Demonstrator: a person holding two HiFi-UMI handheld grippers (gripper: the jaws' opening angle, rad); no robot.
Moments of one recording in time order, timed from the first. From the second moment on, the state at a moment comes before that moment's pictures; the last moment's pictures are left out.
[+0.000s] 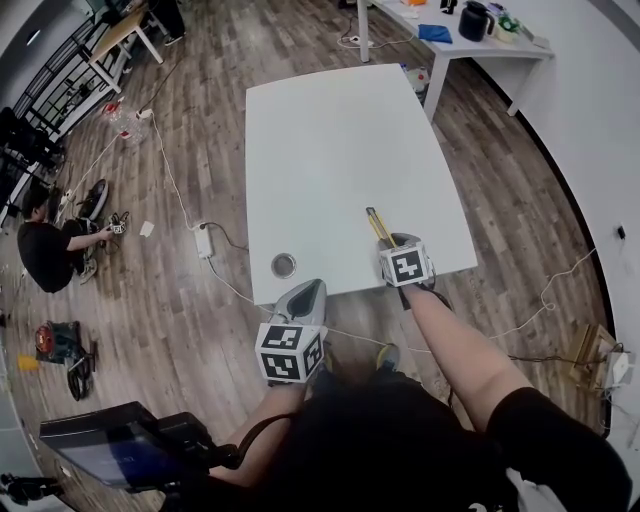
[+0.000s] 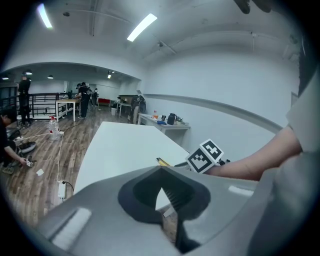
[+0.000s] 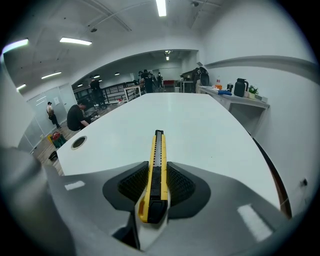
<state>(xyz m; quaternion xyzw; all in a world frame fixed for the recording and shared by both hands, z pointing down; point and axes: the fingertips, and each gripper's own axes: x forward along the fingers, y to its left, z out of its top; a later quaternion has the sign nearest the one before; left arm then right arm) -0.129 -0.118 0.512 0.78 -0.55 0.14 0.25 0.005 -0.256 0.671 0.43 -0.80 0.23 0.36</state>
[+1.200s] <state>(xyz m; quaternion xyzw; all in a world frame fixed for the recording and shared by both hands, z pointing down) -0.078 -0.144 0.479 0.82 -0.51 0.13 0.20 0.105 -0.157 0.465 0.51 -0.84 0.13 0.14</state>
